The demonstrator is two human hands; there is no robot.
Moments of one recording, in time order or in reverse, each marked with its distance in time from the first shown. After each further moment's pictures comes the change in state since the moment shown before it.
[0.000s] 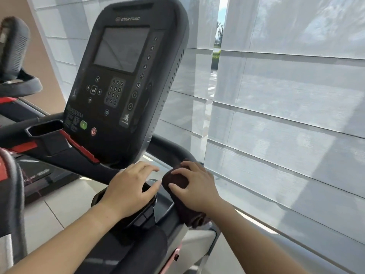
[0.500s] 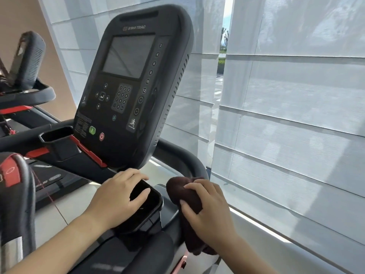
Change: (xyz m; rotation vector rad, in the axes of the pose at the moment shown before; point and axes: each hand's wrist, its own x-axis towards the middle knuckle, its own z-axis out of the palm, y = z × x) left_hand -0.018 -0.025 -0.011 0.059 0.015 -0.055; right_hand -0.048 0.002 0.012 0.151 0.292 -0.076
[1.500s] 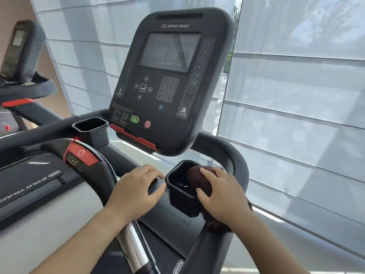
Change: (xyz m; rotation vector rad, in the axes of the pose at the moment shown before) left_hand -0.079 -0.095 -0.054 -0.100 0.004 0.094; right_hand -0.020 -0.130 0.052 -0.429 -0.228 0.218
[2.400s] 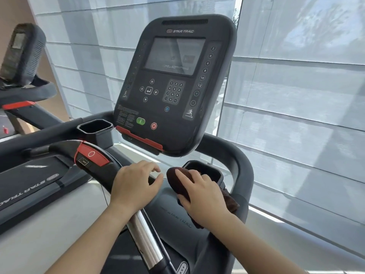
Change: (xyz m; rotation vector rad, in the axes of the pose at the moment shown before) left_hand 0.005 -0.020 -0.005 0.044 0.126 -0.117; right_hand 0.006 -0.051 0.036 -0.134 0.080 -0.259
